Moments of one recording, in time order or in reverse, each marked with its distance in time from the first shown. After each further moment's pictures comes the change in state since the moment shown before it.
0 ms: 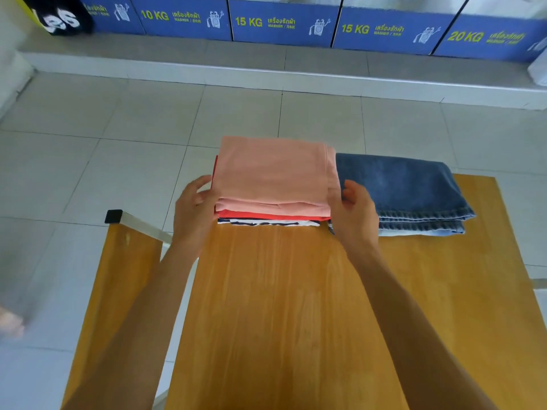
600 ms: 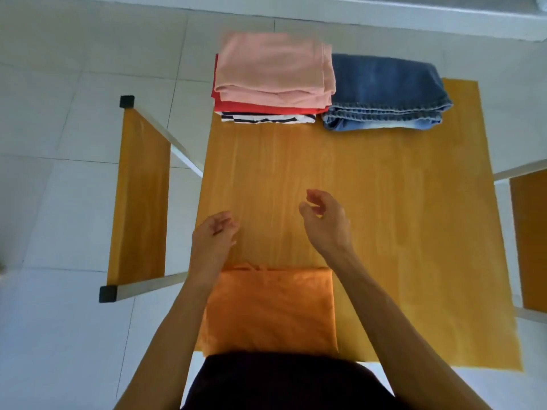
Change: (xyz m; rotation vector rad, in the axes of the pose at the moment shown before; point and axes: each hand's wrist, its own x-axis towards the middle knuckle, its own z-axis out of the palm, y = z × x) left_hand -0.243 -0.103 -0.067 -0.052 -0.149 -0.358; right_hand -0.224 0.077 -0.020 -0.053 -0.184 0.097
